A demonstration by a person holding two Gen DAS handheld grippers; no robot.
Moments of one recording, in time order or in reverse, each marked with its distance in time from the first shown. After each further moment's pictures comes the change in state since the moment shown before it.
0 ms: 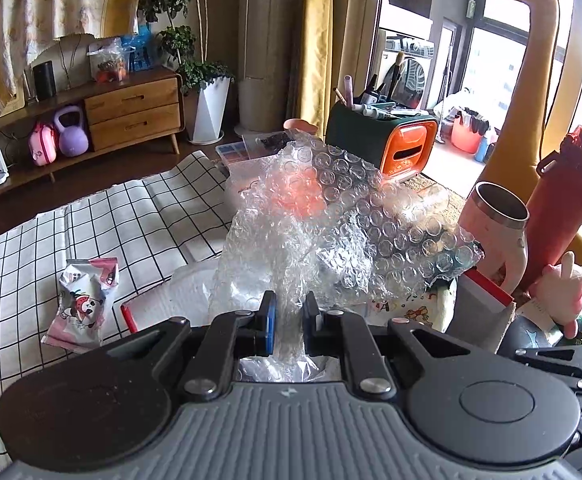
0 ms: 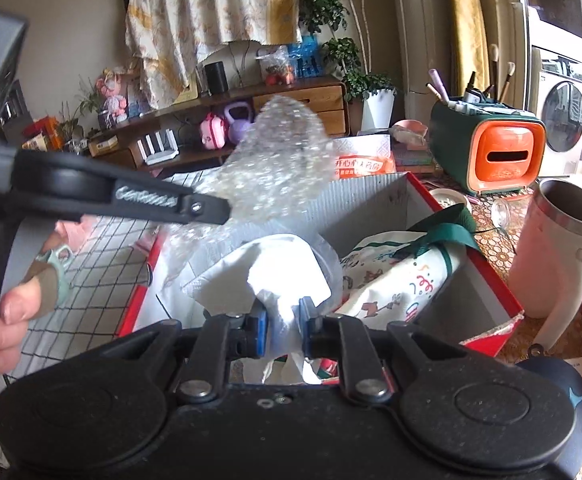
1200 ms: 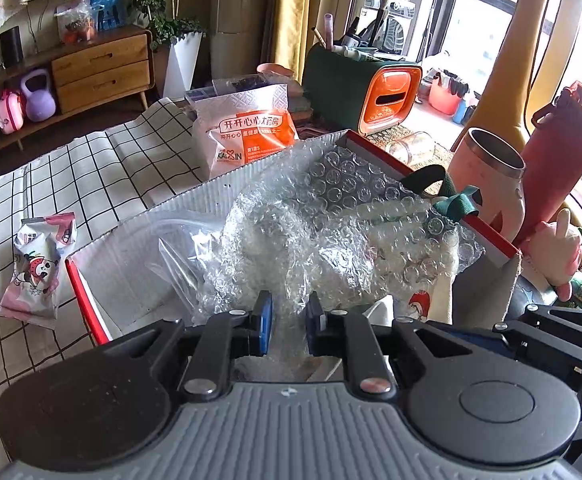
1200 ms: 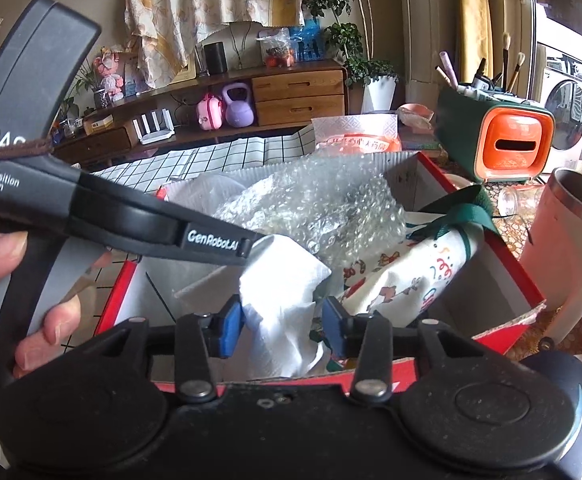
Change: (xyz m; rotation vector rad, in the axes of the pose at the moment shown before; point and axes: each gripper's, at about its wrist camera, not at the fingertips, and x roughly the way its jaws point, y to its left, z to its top) left arm 0.033 0.001 -0.021 0.005 0.136 -0.087; right arm 0.019 0.011 -0.006 -0.029 0.051 -0.023
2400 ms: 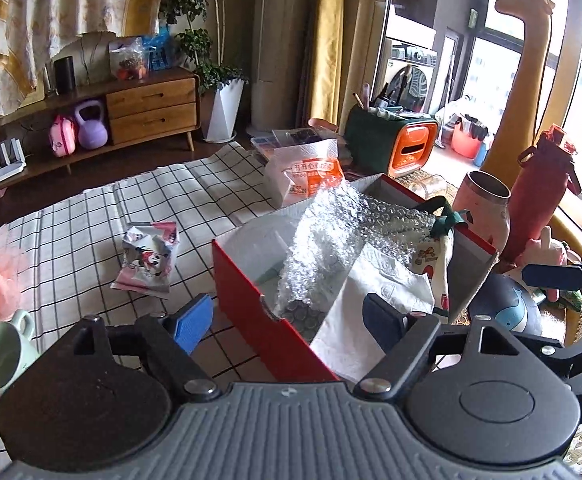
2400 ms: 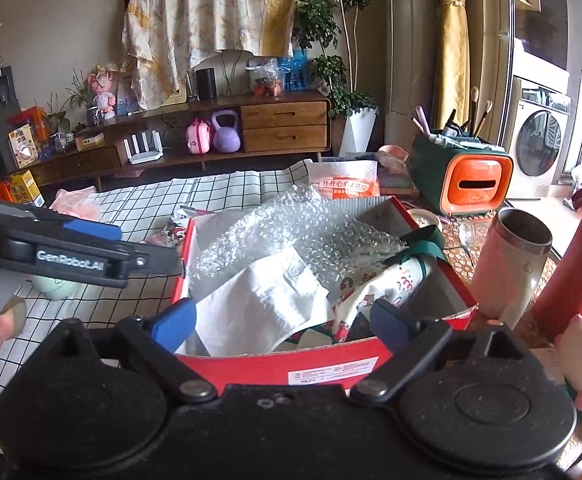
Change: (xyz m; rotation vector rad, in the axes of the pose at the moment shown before) left arm -0.134 0.044 -0.049 -0.039 -0.150 0.087; right arm -0.081 0.034 0.005 -0.024 -0.073 -0.081
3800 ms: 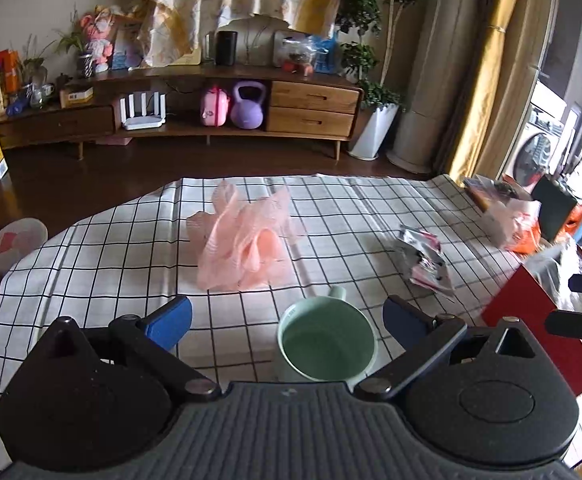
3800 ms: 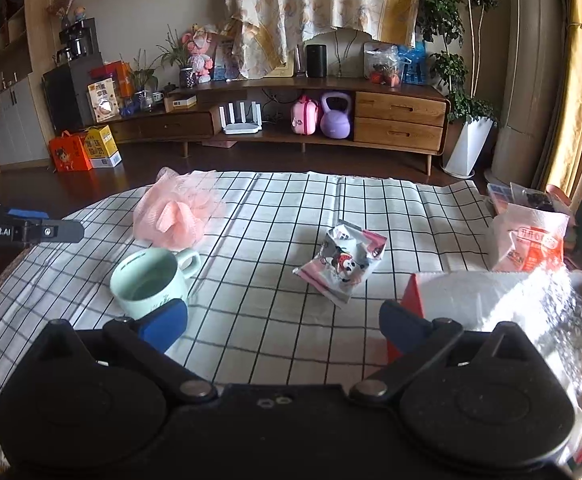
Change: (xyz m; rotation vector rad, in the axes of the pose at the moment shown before) left arm -0.067 0.295 -0.048 -0.284 -0.046 0.246; right arm 0.105 0.178 0.056 -0.168 0.068 0.219
